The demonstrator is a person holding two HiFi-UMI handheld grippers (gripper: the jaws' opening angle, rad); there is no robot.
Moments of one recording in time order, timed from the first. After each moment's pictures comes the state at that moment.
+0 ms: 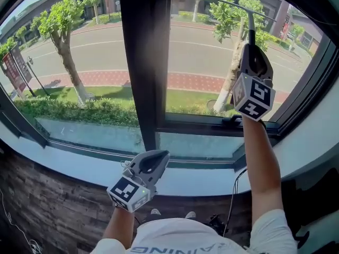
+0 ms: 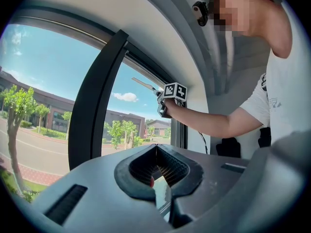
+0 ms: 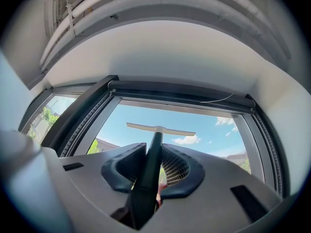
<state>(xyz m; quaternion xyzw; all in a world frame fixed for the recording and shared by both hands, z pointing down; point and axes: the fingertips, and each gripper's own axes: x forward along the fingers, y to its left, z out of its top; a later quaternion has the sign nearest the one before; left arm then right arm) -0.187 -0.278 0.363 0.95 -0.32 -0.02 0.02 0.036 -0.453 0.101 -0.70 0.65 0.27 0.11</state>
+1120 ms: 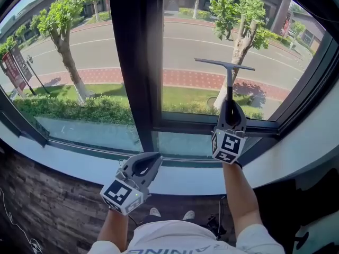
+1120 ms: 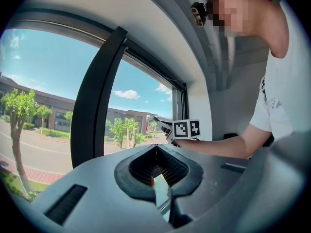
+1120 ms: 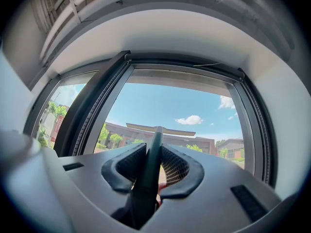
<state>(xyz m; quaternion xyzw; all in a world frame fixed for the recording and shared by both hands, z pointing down) -0.186 -0.282 0.375 0.94 -0.33 0.00 0.02 0.046 -0.435 0.317 -0.71 0.68 0.18 0.02</state>
